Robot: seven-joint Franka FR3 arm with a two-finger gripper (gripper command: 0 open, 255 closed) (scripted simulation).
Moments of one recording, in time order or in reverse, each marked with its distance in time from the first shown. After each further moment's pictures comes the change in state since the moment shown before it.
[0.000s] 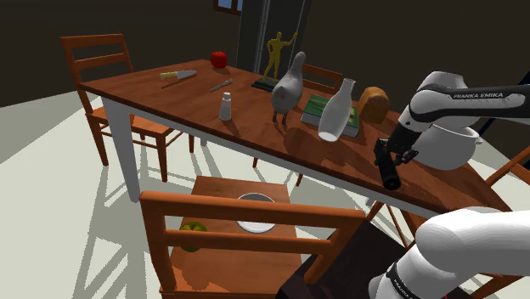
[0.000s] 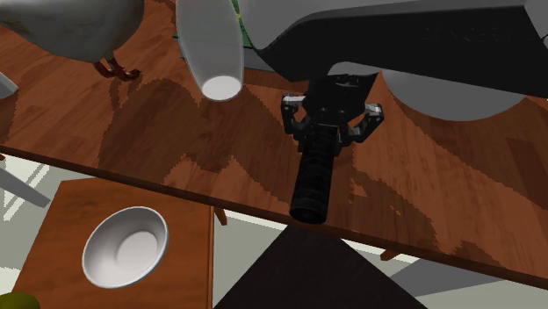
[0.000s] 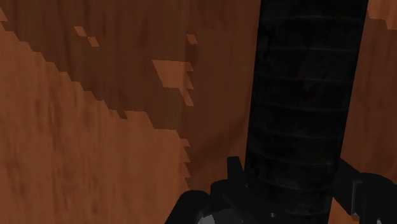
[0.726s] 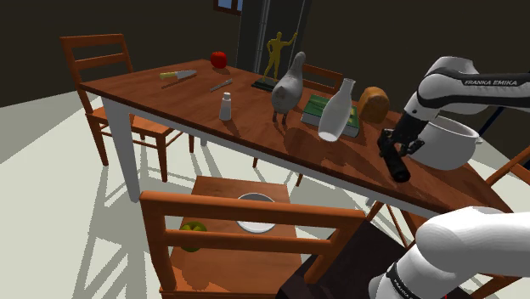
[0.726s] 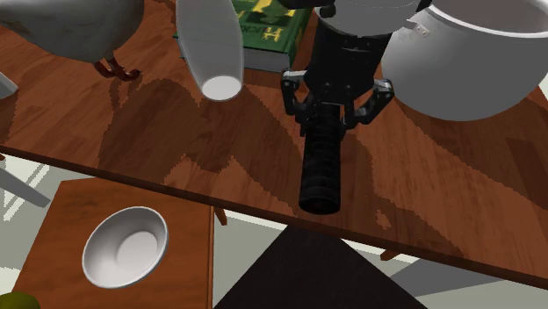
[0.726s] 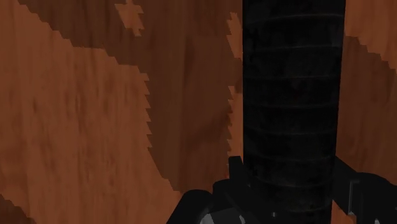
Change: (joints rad) arm 0.008 -0.025 0.026 0.087 0.018 -0.113 0.006
